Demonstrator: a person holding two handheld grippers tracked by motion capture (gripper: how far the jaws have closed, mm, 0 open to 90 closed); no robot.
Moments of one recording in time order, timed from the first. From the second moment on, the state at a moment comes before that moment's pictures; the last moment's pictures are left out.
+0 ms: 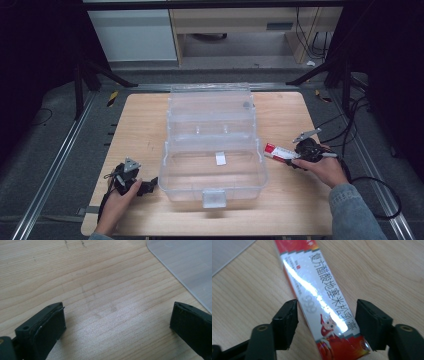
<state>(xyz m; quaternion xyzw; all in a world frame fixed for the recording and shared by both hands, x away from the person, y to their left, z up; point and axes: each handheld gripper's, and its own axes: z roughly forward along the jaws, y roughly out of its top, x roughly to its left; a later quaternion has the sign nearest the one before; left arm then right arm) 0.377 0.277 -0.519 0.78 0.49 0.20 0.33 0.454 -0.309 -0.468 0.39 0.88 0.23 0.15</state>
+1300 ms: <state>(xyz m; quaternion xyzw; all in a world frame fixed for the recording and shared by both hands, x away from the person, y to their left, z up) 0.377 0.275 -0.519 0.78 0.49 0.20 0.33 0.426 -0.302 -0.460 0.44 0.88 0.13 0.09</state>
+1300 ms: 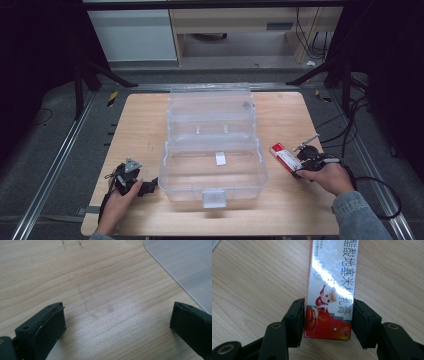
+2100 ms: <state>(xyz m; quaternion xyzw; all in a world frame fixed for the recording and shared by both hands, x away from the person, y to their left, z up) 0.377 0.275 -0.519 0.78 0.48 0.20 0.33 0.419 -0.306 -0.442 0.43 0.89 0.14 0.09</state>
